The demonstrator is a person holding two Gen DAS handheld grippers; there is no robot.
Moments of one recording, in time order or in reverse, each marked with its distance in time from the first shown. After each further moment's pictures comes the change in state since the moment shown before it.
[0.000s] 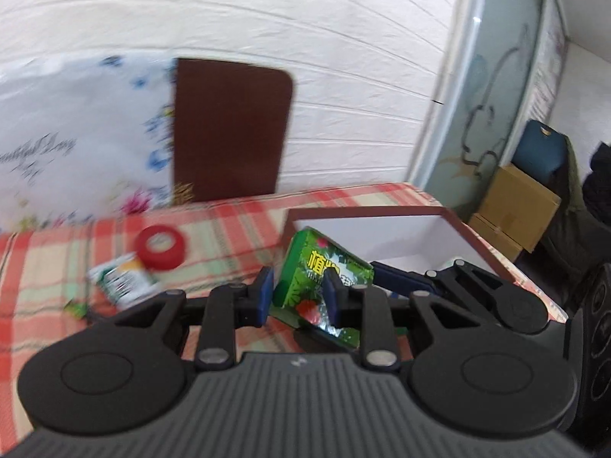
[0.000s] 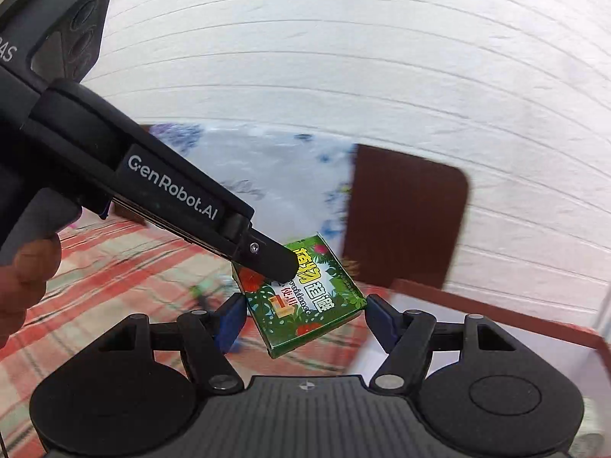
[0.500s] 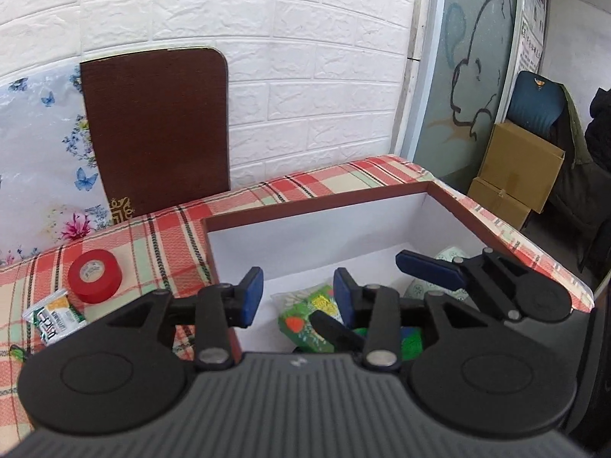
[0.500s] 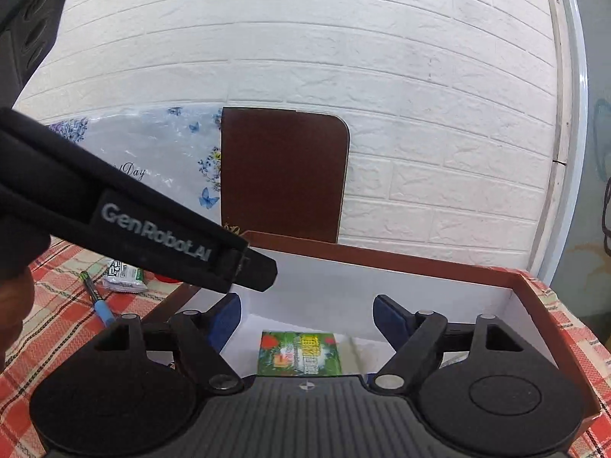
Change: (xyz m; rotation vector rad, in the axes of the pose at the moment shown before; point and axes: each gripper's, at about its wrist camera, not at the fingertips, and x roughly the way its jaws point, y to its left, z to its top) left arm 0.063 -0.056 0.004 0.109 0.056 0.031; right arm 0.013 -0.084 -0.032 0.122 0.075 -0.206
